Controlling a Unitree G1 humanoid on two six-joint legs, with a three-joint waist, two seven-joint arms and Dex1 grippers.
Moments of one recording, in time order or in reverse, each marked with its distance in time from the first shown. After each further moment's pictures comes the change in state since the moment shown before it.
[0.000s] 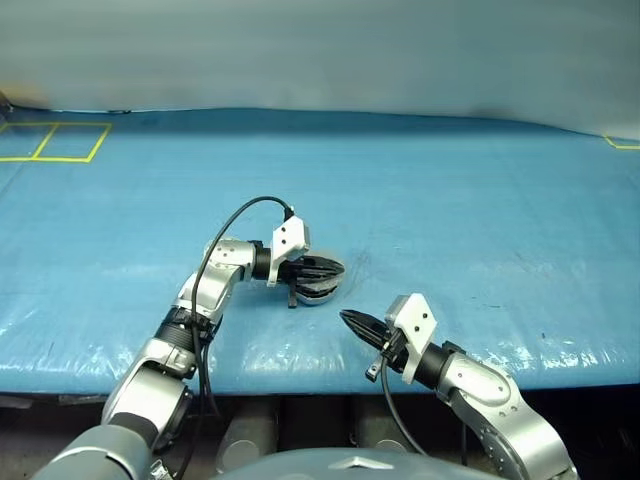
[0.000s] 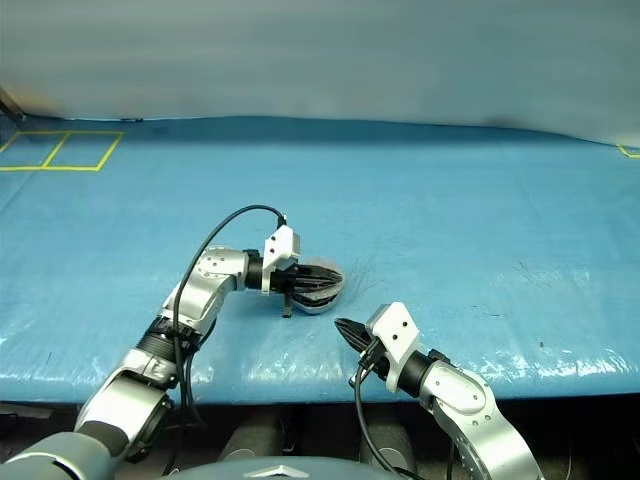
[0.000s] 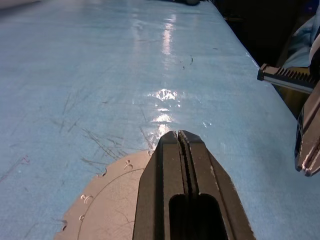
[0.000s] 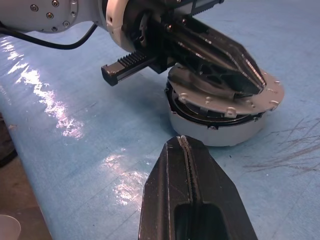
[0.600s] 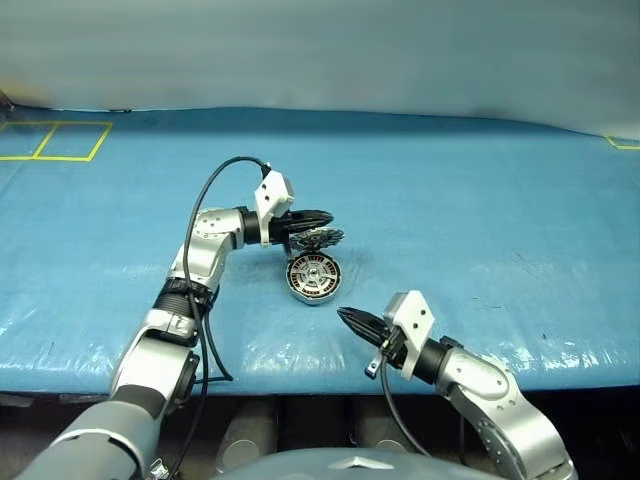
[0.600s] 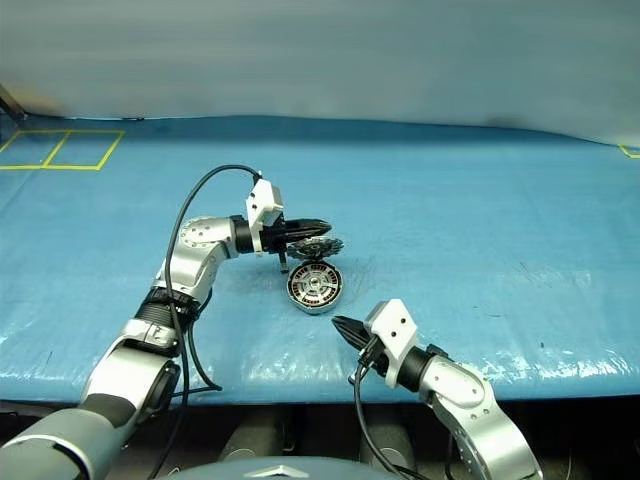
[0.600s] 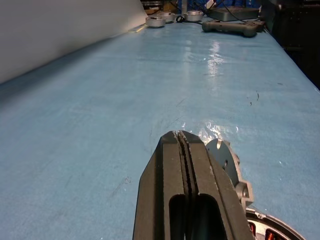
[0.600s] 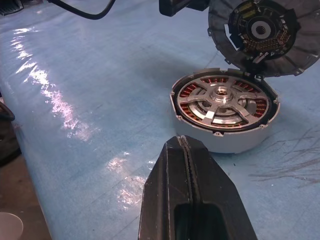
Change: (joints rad) left arm -0.159 -0.018 0.147 0.163 -0.048 -0.067 0.070; right arm -0.012 0.001 -0.005 0.006 0.002 -0.001 0.035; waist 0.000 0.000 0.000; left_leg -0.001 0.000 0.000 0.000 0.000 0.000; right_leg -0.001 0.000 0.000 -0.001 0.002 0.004
